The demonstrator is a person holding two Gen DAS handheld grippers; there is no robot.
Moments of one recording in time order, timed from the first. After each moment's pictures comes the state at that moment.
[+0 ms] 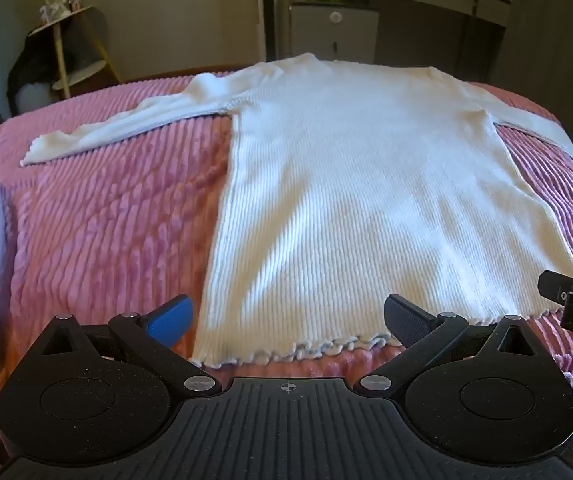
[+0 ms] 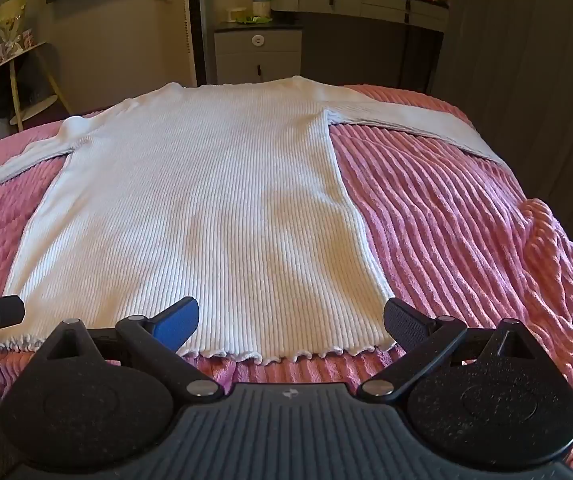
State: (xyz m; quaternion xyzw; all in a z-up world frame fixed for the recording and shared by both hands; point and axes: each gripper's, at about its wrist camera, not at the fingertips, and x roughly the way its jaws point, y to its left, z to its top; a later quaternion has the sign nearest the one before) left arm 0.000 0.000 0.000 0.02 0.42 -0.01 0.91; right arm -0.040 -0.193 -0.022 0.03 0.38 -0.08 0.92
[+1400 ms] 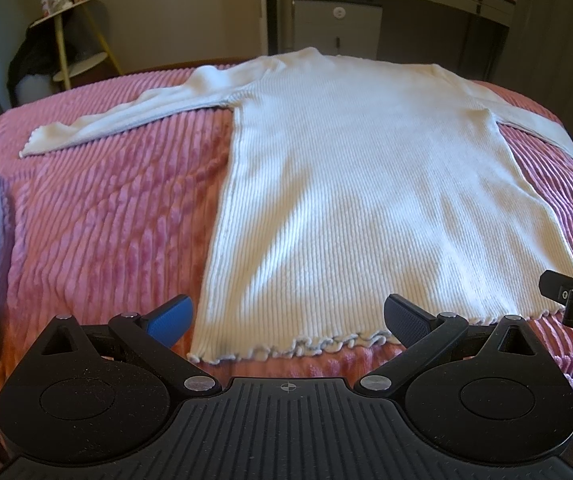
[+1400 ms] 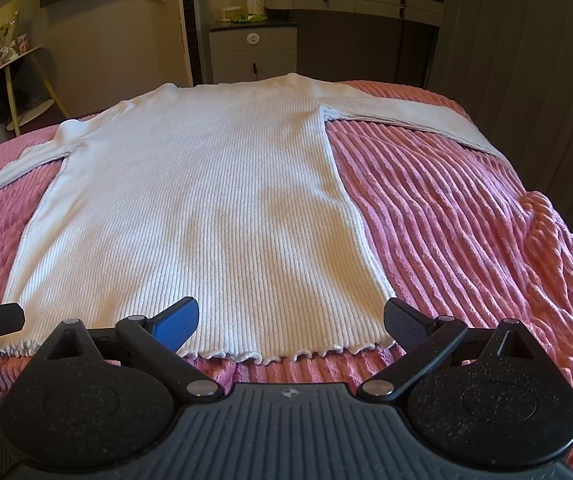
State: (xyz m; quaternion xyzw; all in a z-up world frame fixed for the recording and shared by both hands) left arm 0.000 0.000 -0.002 0.01 0.43 -0.01 0.90; right arm -0.039 -0.195 -0.023 0.04 0.38 -0.08 0.92
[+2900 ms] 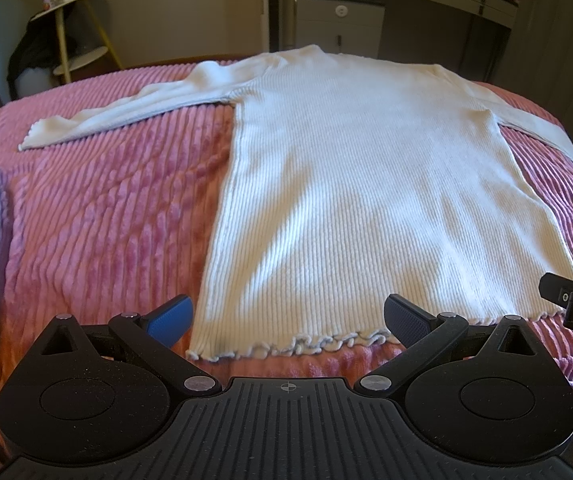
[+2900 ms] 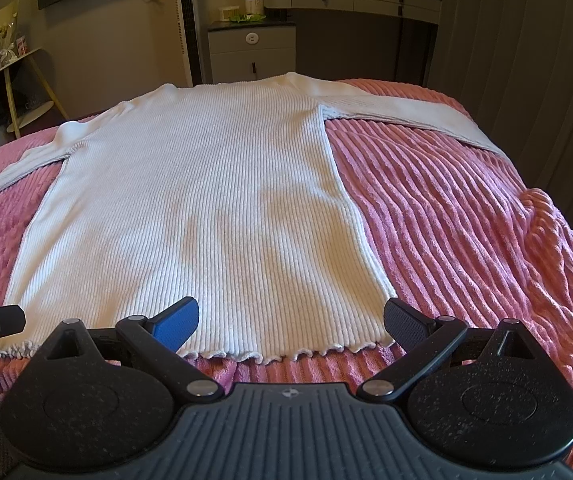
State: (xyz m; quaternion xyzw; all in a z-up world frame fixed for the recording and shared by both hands) left arm -0.001 0.003 -0.005 0.00 0.44 -0.01 0.90; right arm -0.038 -0.197 -0.024 0.04 0.38 -0.08 0.92
